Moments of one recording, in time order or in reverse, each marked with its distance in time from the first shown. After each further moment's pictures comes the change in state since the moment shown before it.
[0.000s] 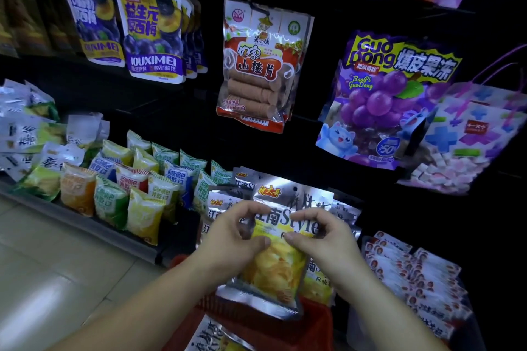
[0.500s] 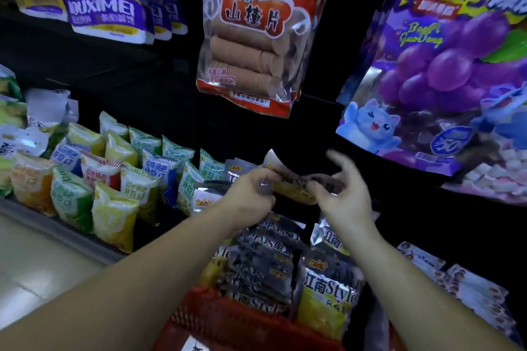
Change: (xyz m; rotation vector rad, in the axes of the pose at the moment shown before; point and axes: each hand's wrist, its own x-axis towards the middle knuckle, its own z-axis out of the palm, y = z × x) left_hand 0.175 -0.062 0.013 0.158 -0.102 -0.044; right_hand 0.159 0.056 -0.005 -0.167 0.241 -0.225
